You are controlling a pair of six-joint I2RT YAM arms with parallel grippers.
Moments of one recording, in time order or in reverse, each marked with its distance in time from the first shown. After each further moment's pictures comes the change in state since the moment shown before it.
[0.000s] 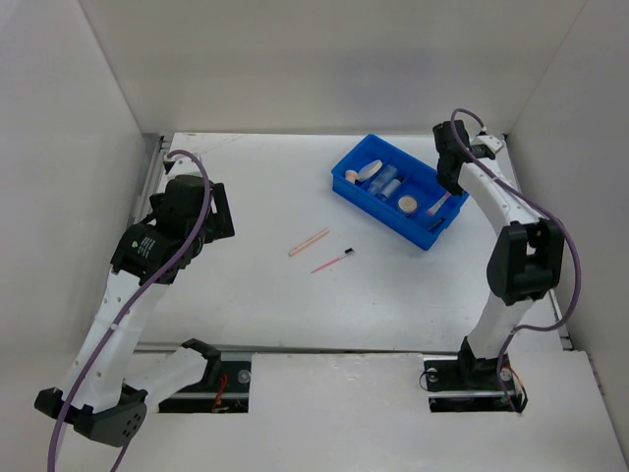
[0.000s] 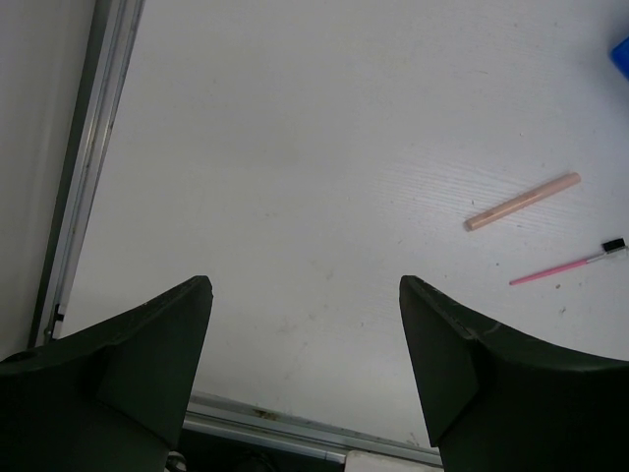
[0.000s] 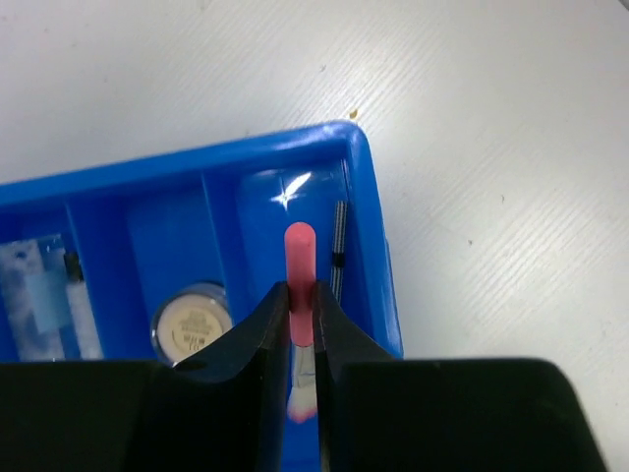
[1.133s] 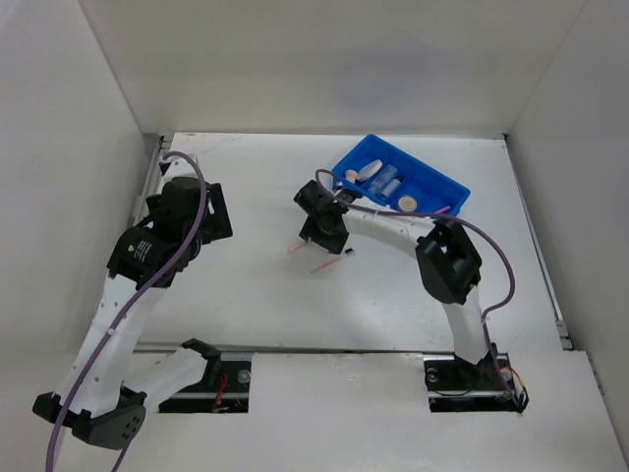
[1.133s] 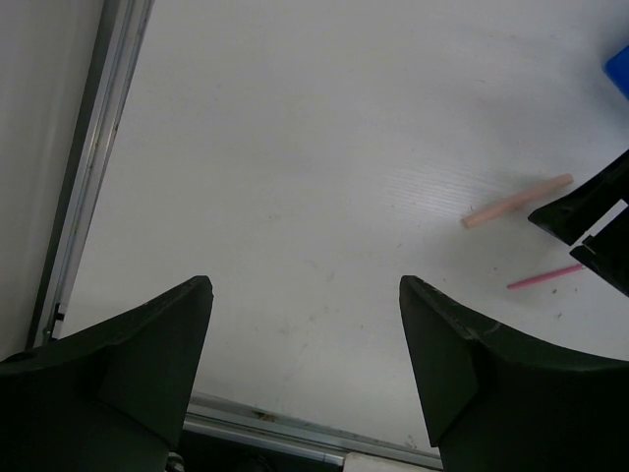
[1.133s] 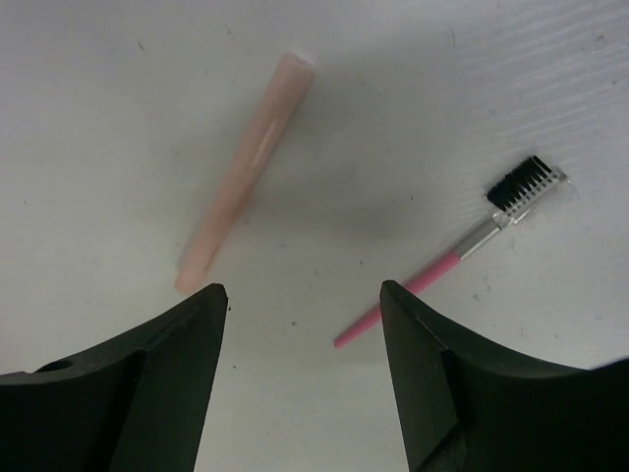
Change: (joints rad) left arm 0.000 -0.014 0.001 -0.003 -0.011 -0.006; right arm 0.679 0.292 0.115 0.006 -0.322 0.352
